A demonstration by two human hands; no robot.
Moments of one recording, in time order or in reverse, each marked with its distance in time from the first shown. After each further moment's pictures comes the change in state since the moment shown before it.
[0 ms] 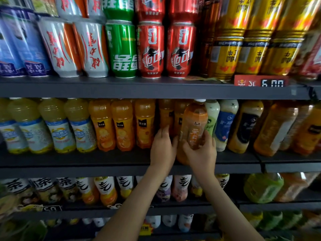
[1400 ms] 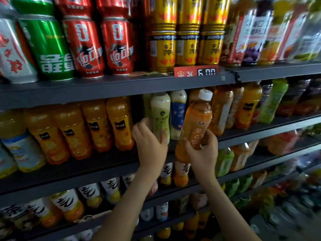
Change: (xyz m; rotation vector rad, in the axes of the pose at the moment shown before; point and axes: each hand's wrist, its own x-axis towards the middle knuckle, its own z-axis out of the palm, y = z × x) left_hand -0.026 0.078 0.028 -0.179 0.165 0.062; right_hand -0.005 0.042 -0.096 0.140 0.270 0.081
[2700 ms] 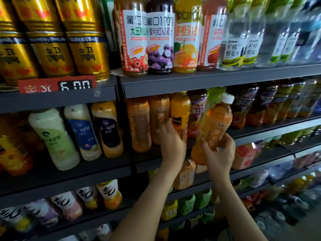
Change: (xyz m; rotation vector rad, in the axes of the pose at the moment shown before) left_hand -0.049 0.187 0.305 0.048 -0.123 0.005; right_hand 0.220 0.123 -0.220 -0.056 0.109 0.122
